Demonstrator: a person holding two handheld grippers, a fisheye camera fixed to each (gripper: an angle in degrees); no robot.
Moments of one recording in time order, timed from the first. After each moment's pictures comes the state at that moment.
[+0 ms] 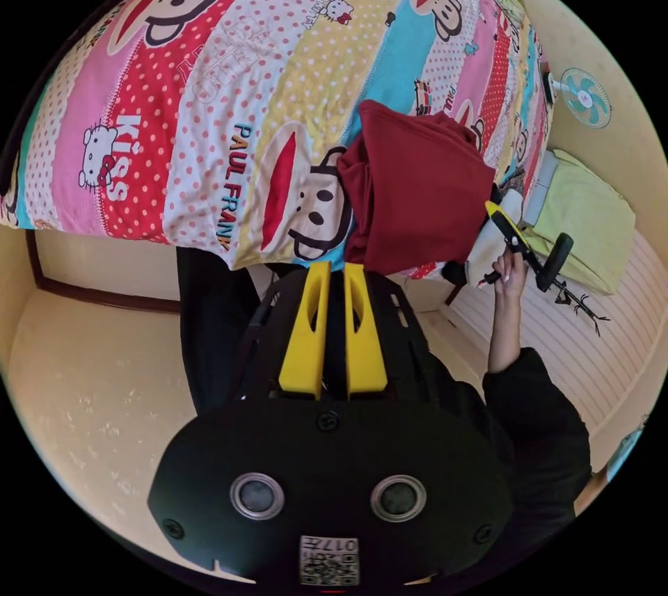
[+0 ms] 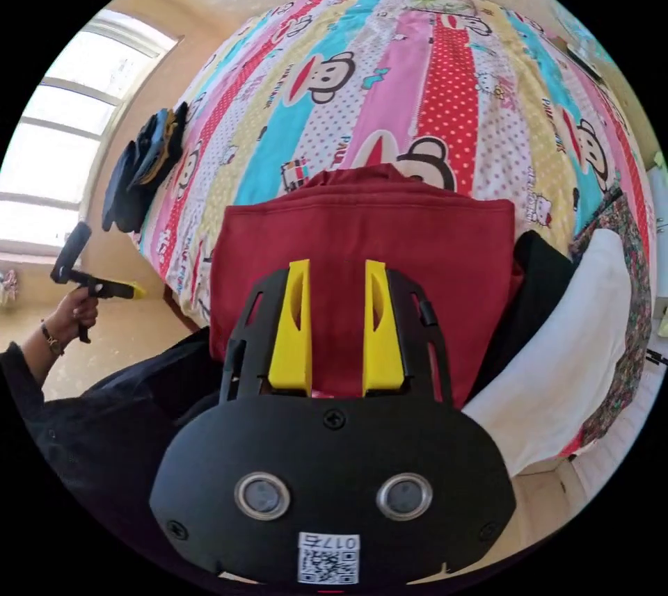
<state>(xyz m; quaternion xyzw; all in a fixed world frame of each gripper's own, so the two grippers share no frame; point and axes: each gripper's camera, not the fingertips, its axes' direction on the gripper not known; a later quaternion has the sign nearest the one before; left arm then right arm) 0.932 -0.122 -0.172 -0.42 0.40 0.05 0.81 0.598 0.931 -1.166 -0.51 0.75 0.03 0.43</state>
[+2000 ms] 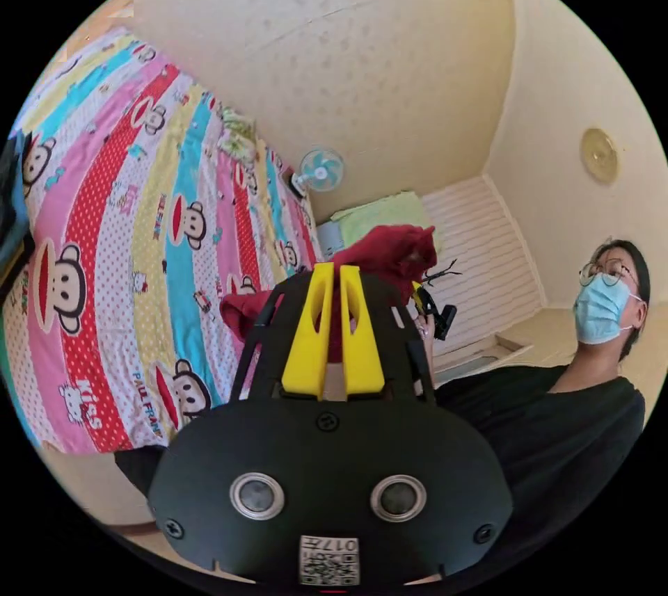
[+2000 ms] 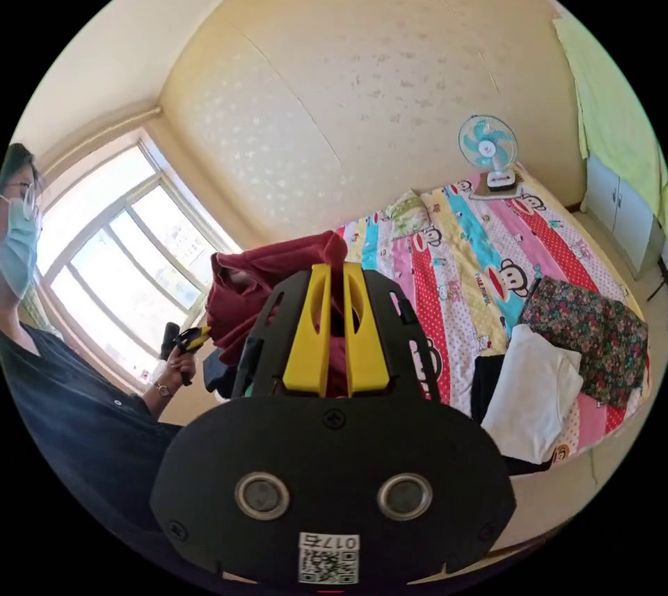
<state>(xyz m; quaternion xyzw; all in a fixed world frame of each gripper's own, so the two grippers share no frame) 0.908 -0.093 -0.400 0.01 0.73 0.06 0.68 0.262 1.124 -0.954 -0.20 0.65 -0.23 0.69</state>
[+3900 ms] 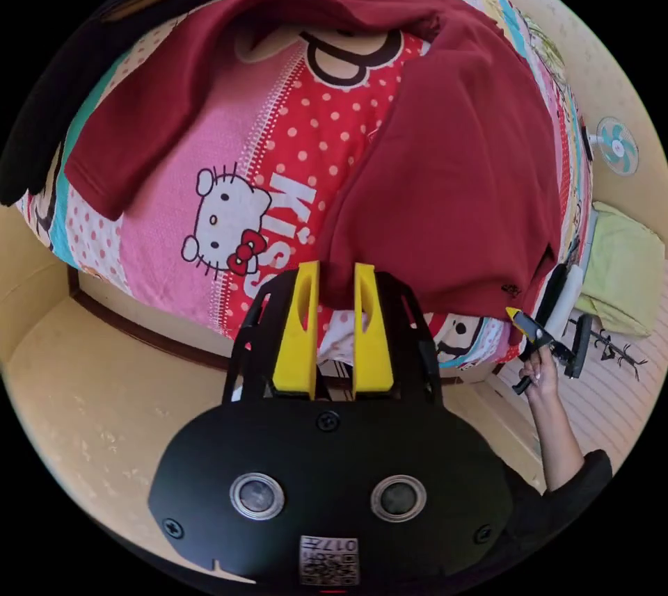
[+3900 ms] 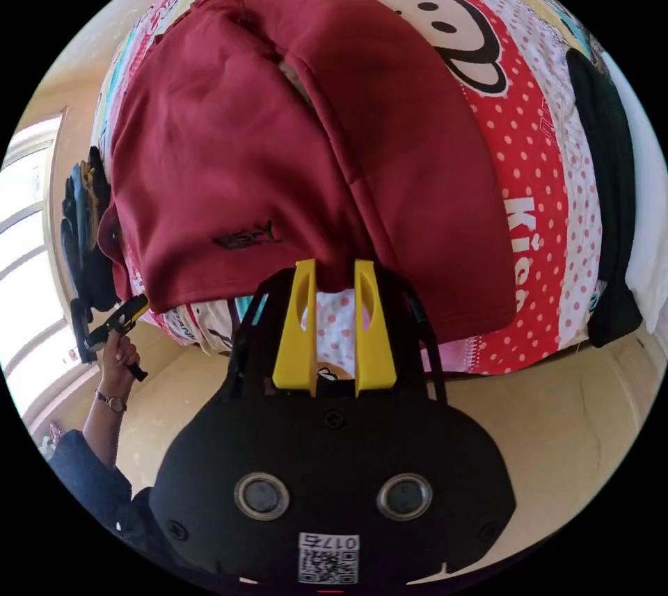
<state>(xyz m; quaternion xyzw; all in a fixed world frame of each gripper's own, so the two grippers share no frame) 0.975 -0.025 -0.068 -0.31 0.31 0.03 0.90 0.682 1.085 -1.221 -0.37 0.83 0.20 0.37</state>
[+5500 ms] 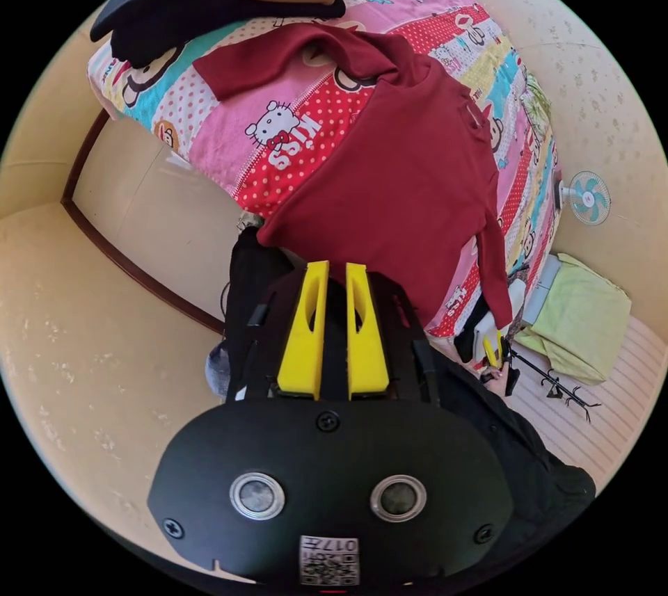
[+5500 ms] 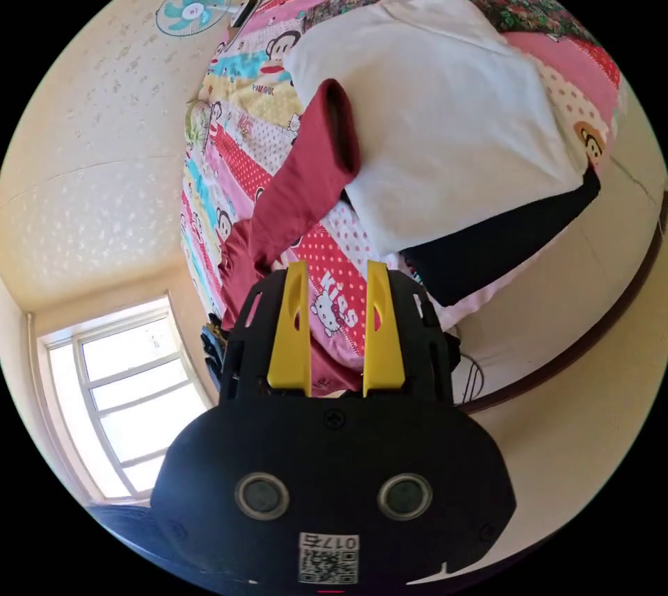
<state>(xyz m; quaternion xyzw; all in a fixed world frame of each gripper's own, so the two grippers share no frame) 0.829 -0.010 -0.288 -0.31 0.34 -0.12 0.88 0.366 0.780 -1.299 -0.02 0.77 0.22 0.60</state>
